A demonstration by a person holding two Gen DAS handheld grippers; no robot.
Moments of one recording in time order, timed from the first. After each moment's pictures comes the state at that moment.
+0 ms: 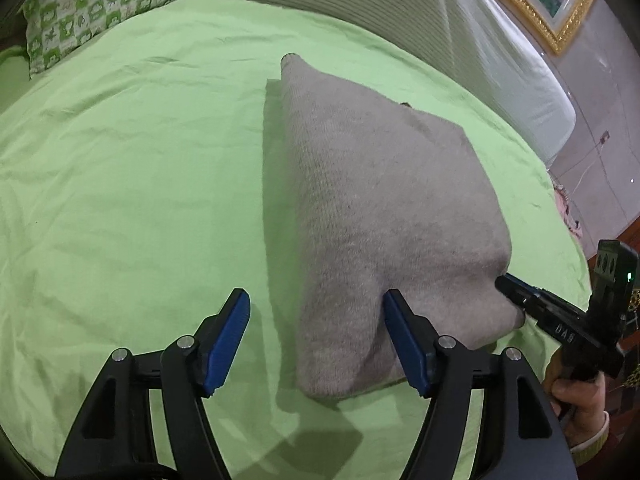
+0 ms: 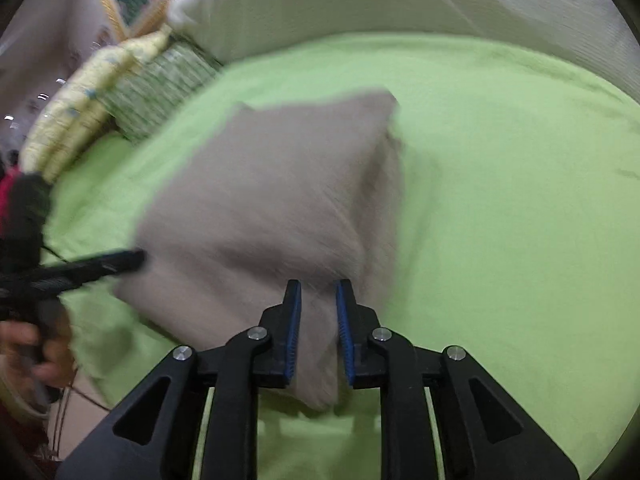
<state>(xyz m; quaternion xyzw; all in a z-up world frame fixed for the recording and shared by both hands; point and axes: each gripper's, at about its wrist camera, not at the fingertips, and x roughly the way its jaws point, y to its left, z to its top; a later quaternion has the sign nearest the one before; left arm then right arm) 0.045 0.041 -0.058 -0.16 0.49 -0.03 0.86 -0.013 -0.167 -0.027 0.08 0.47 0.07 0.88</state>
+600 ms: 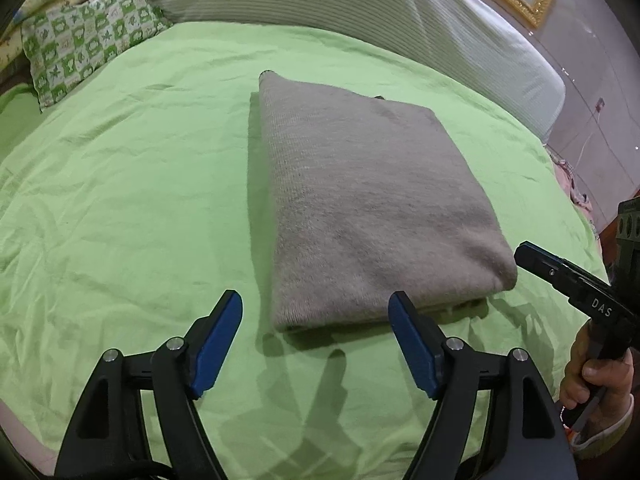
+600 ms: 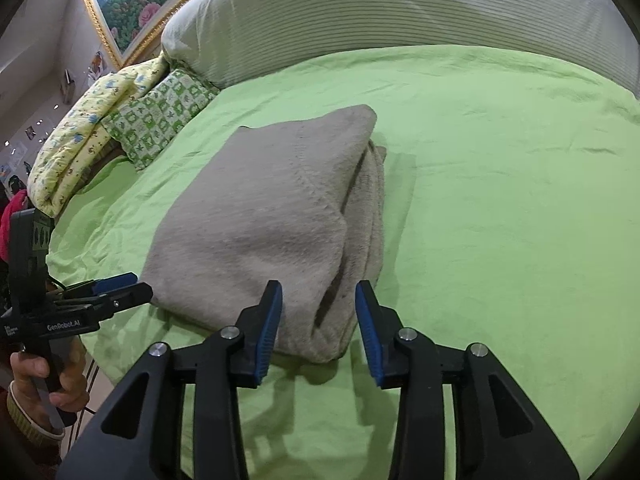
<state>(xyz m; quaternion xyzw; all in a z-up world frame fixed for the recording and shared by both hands) -0.001 0.015 -0.031 -0.10 0.48 -0.03 0.87 -0.050 -0.166 0.008 0.10 0.43 0.08 0.89</state>
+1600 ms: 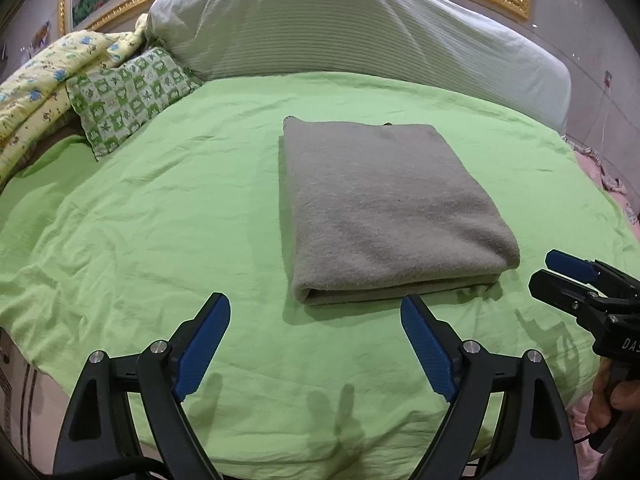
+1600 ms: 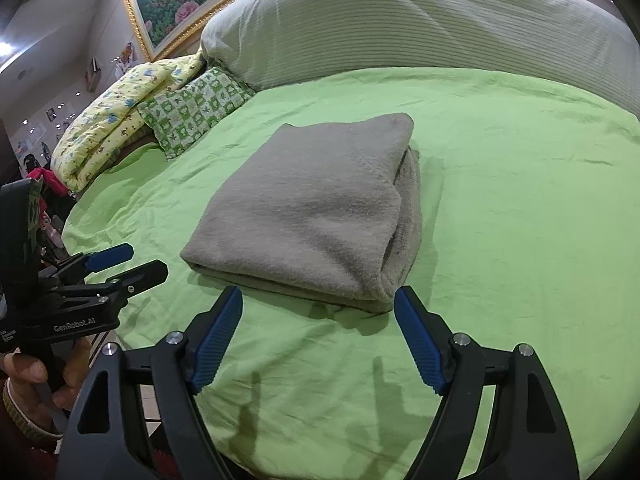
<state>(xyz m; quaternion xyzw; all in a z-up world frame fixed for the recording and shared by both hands) -0.059 -0.013 -0.001 -0.01 0.41 0.05 0.91 -0.101 -0.129 0.014 0.08 0.40 0.11 0.91</state>
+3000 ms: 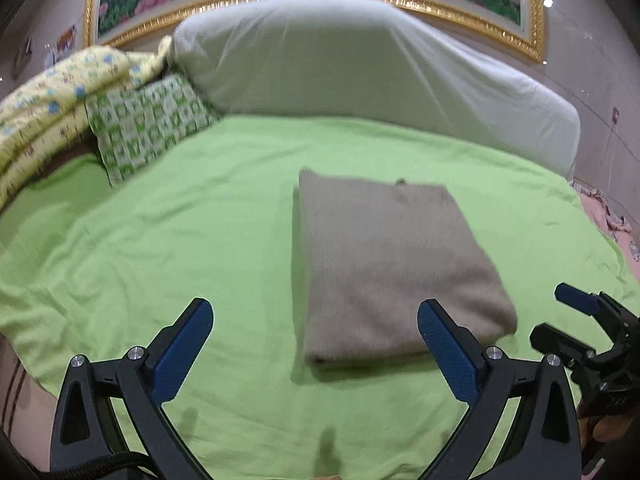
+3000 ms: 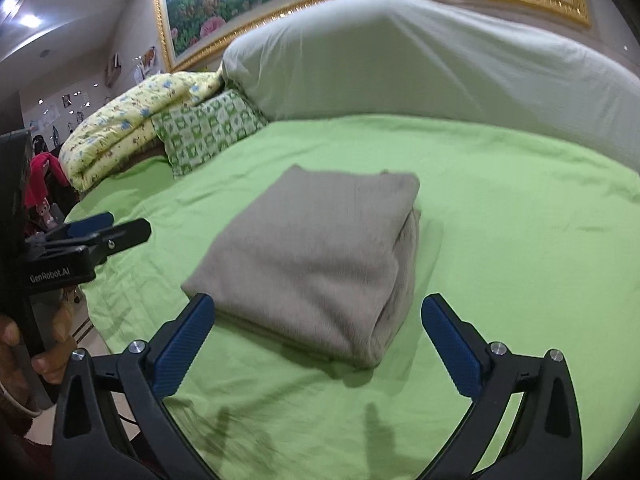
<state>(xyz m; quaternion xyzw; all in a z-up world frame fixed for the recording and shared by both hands) -0.040 -0.006 0.021 -0.04 0.35 0.07 0.93 -0.086 -0.131 0.031 0.03 0.35 0.12 0.93</state>
